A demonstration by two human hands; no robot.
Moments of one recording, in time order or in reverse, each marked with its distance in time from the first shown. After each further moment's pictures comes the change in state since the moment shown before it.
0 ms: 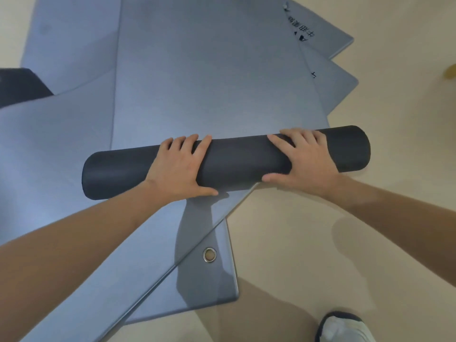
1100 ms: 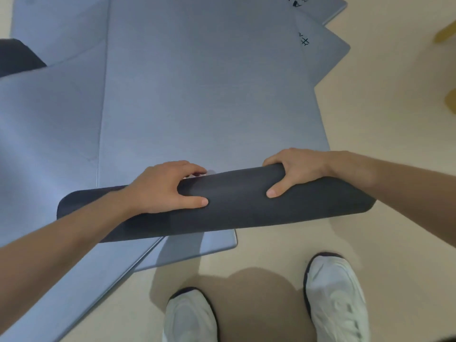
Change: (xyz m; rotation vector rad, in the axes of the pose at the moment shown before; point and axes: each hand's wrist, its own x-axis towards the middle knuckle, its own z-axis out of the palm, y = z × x) left_hand -0.115 0.019 -0.035 -0.636 -0.399 0.035; right_hand -0.055 -0.026 -0.031 0.566 -0.892 -0.002
